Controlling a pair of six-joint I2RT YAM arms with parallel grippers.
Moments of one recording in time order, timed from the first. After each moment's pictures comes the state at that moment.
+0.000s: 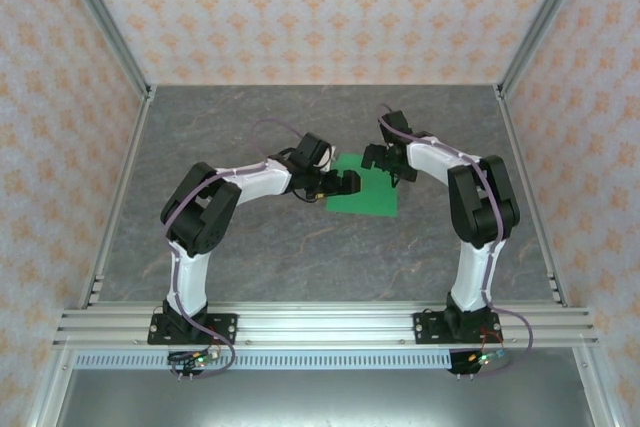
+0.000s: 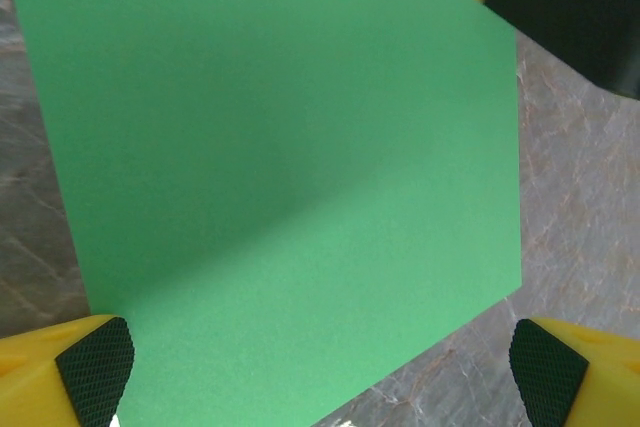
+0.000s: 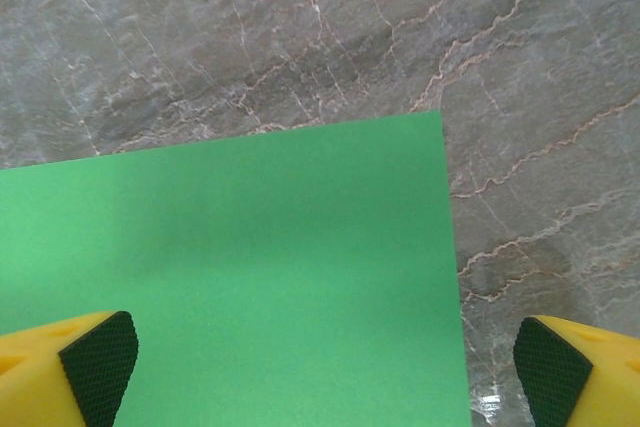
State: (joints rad) left arm -0.58 2.01 1.29 -0.23 0.39 -0.65; right arm 0.32 1.94 1.31 -0.52 0.05 0.55
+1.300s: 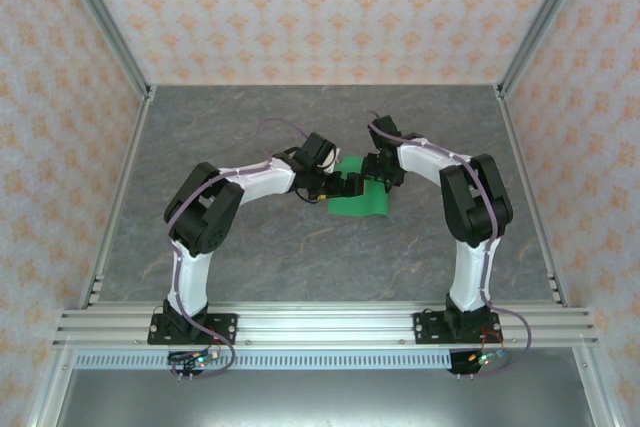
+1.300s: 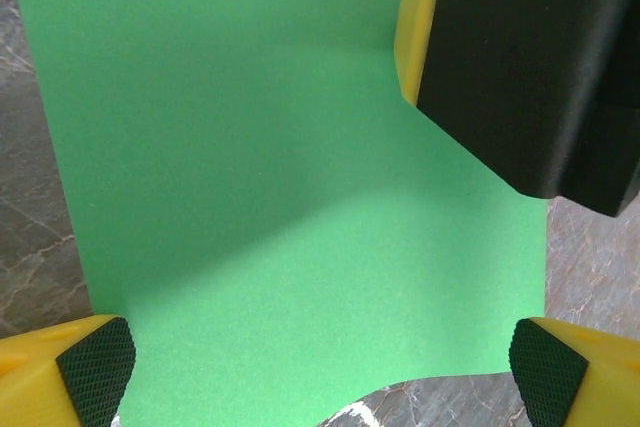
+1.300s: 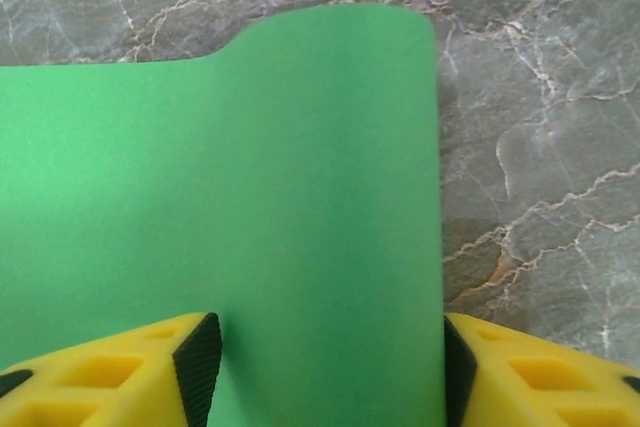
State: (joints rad) left arm -0.59 2.02 1.33 -0.28 0.39 -0.62; right arm 0.38 1.97 1.32 -0.58 0.00 0.53
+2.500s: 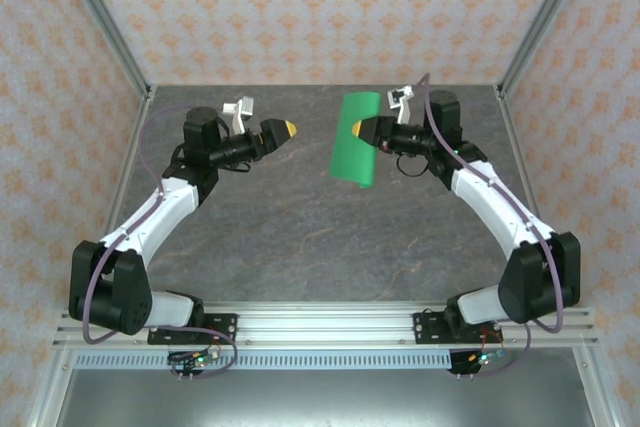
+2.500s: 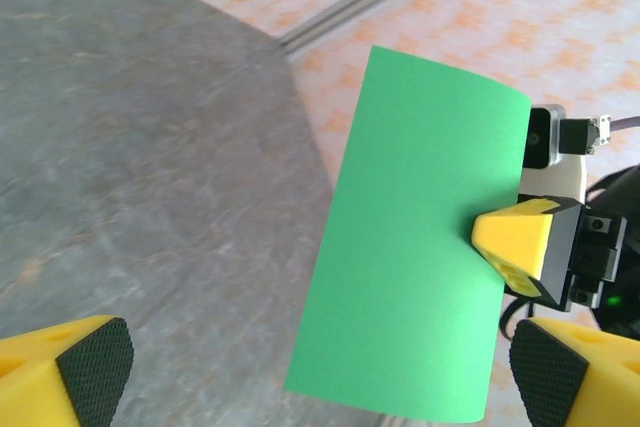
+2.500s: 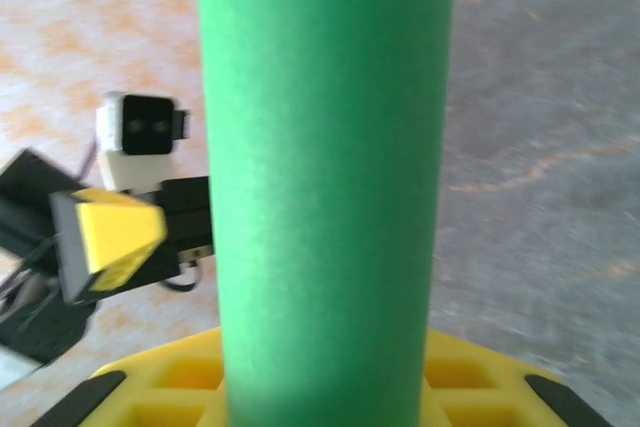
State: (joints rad) left arm -0.17 1.35 0.96 0.12 0.80 -0.83; right arm 0.29 1.38 1.14 -0.12 -0.84 0.68
